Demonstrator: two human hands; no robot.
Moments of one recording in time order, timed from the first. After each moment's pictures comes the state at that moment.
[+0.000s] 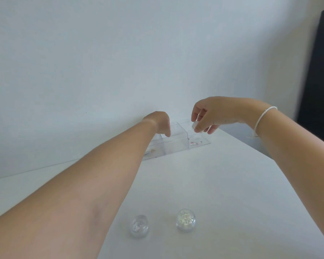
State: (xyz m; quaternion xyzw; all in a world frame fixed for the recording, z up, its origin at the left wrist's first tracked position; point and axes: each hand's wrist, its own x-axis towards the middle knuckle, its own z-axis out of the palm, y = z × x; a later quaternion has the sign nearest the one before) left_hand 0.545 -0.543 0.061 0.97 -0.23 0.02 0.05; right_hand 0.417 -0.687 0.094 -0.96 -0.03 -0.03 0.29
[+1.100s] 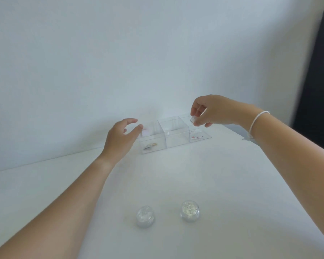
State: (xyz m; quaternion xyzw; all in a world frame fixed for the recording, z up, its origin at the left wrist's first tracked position) left_hand 0.504 -0.434 0.010 0.83 -0.15 0.19 0.51; right_hand 0.432 -0.680 0.078 -0.95 -0.04 -0.09 0.31
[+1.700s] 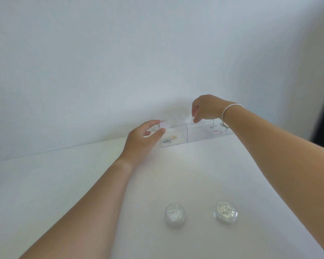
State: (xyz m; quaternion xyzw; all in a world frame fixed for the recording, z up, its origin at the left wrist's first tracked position) left_hand 0.492 -0.425 -0.008 0.82 -0.18 0.08 0.53; right_hand 0.520 -0.641 0.053 -0.99 0.00 -0.07 0.15
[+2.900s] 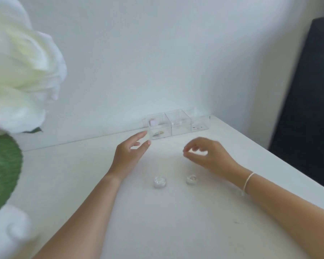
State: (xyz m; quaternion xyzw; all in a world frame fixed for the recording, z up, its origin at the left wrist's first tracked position) left_hand 0.398 -0.400 -0.005 0.81 -0.16 0.08 0.56; right_hand 0.319 -0.617 0.002 -0.90 -0.08 -0.18 0.39
